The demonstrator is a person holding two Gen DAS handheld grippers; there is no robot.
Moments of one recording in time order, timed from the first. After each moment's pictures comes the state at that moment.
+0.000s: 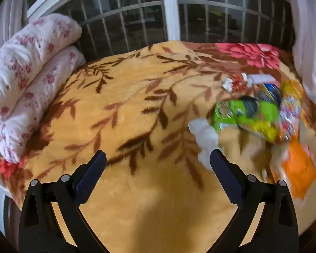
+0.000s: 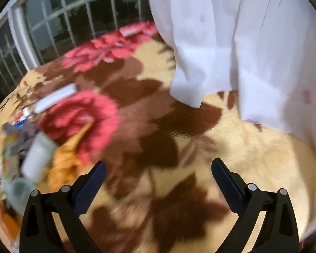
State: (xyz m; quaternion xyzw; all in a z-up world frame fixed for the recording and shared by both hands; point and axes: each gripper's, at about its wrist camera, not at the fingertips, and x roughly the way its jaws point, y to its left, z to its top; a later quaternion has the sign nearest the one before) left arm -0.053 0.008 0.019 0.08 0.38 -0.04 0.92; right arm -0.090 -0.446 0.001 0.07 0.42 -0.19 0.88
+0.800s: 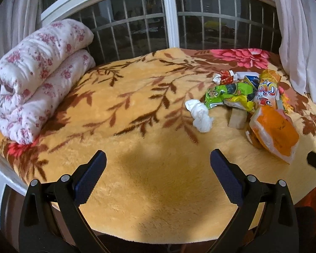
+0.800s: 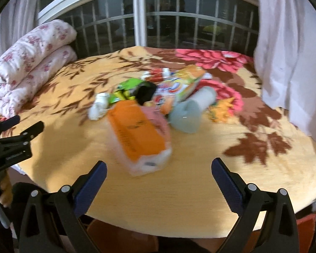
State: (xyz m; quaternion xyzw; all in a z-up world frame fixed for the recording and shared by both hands) left arm -0.136 0.030 0.018 0.07 0.35 -0.04 0.93; right arm -0.204 -0.190 0.024 -0.01 0.39 -0.01 0.92
